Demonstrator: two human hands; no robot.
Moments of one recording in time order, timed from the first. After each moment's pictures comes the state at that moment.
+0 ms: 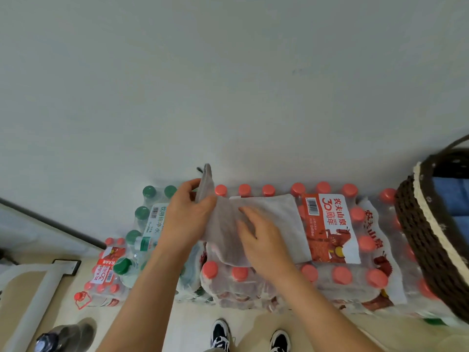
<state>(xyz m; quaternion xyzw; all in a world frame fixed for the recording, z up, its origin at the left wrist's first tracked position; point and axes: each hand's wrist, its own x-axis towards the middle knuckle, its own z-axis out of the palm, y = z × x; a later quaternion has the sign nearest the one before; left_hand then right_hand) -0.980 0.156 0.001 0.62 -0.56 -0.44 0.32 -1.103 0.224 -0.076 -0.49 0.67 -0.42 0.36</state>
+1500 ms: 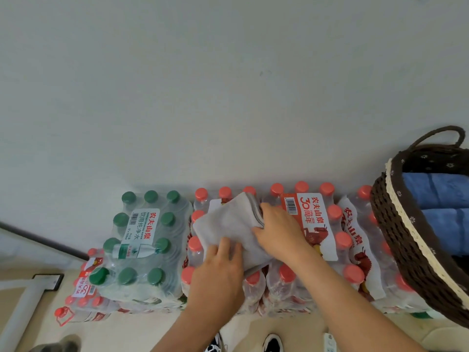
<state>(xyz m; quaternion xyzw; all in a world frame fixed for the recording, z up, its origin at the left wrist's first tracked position) -1.010 0.242 -0.086 0.43 -0.90 -0.05 0.00 -1.176 0.221 -0.077 -0.58 0.77 -0.14 0.23</state>
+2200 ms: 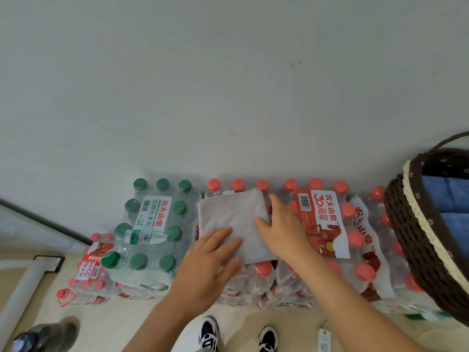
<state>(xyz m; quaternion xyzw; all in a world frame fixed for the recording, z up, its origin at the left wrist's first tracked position) -0.948 0.218 -0.105 0.41 -0.88 -0.20 0.14 -1.153 0.219 -0.096 -0.54 0.77 -0.23 0.23</state>
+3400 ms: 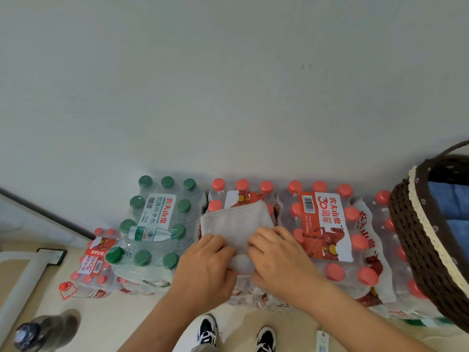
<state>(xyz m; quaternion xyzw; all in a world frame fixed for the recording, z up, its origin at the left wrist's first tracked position) -0.950 0.224 -0.083 0.39 -0.91 -0.12 0.10 -1.134 0.268 -0.088 -0.83 0.55 -0.10 -0.02</state>
